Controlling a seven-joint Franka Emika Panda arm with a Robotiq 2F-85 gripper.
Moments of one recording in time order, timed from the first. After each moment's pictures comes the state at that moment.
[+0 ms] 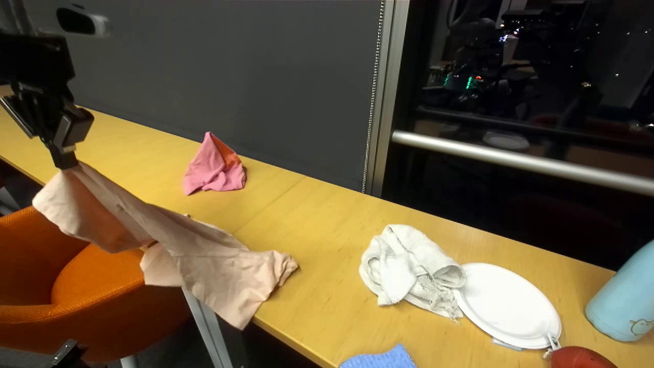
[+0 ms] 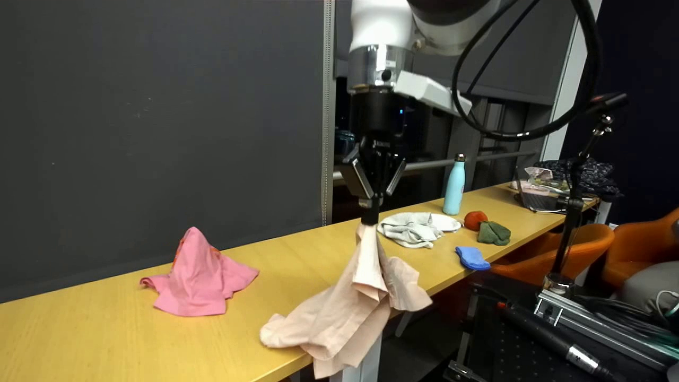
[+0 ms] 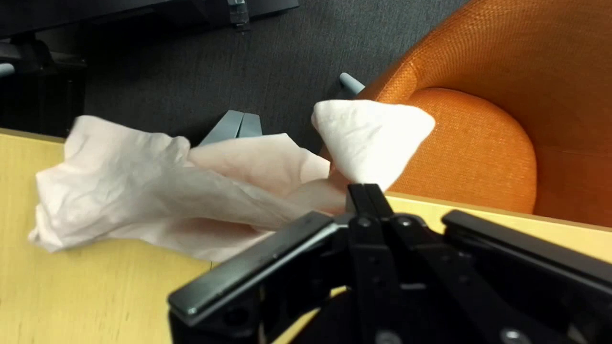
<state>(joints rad) 0.15 0.00 0.13 -2.18 0.16 2.16 0.35</state>
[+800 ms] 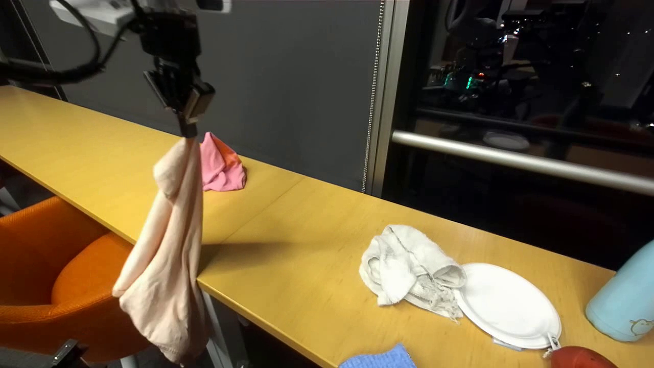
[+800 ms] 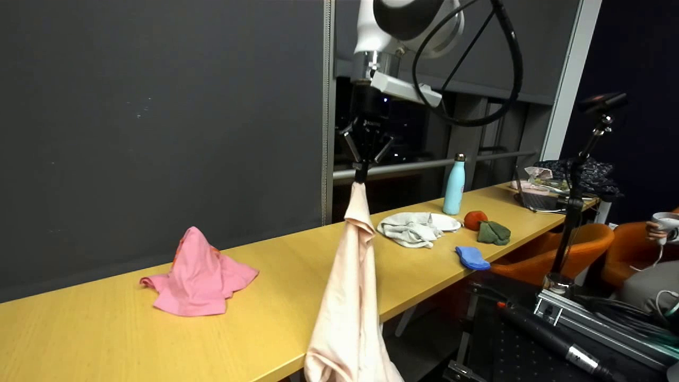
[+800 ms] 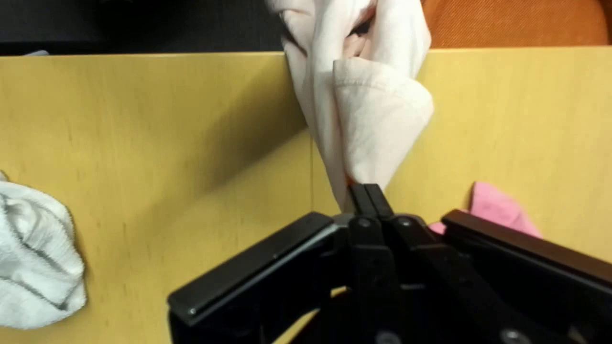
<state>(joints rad) 0.01 0.14 0.00 -1.98 0.11 2.16 0.35</state>
